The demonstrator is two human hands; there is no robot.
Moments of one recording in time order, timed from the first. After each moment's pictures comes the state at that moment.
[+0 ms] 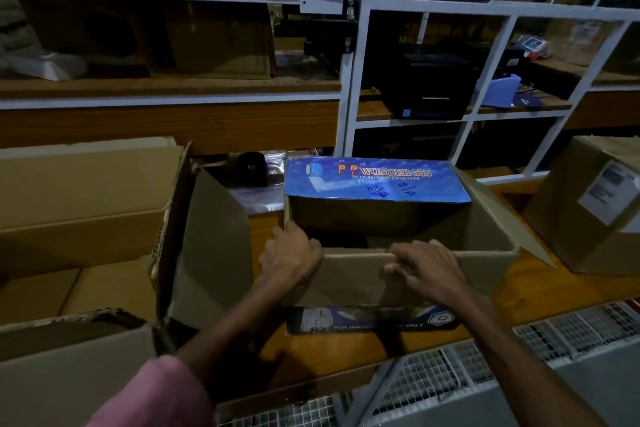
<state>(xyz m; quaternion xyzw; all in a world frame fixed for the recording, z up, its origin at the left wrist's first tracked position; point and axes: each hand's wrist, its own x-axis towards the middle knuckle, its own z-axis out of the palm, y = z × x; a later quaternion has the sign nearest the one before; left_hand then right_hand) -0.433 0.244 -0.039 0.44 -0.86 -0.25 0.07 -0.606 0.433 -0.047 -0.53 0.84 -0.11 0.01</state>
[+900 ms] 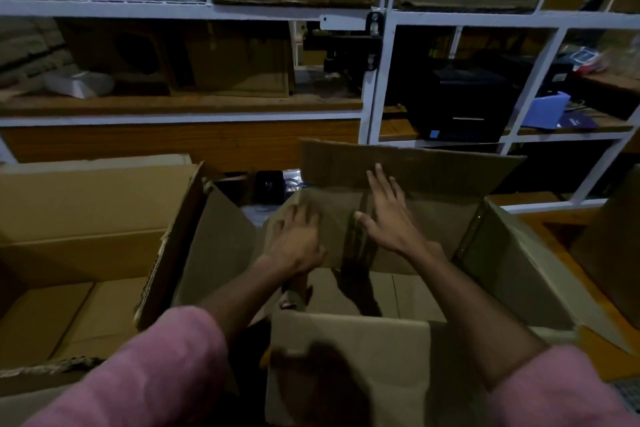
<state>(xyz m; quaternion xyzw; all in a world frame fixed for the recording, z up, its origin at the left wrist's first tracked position) -0.492 0.162 -0.036 0.31 -0.95 -0.09 0.01 -0.665 0.272 -0.019 -0.50 0.83 -0.26 0.04</state>
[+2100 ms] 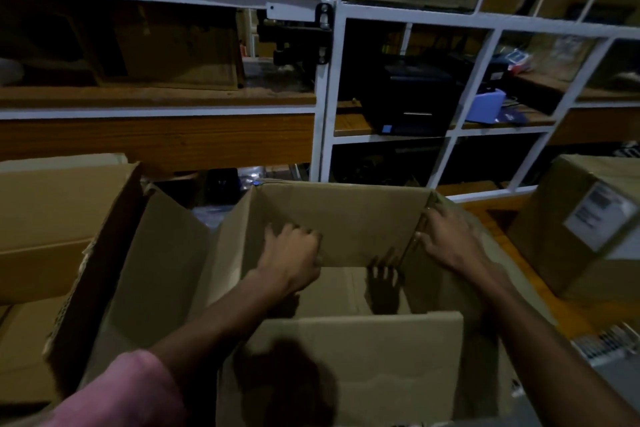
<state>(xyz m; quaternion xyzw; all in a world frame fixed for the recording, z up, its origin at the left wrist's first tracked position) -0.531 0.220 -0.030 0.25 -0.97 -0.04 -0.01 -0.764 0.411 -0.035 -0.36 0.93 -0.09 -0.04</state>
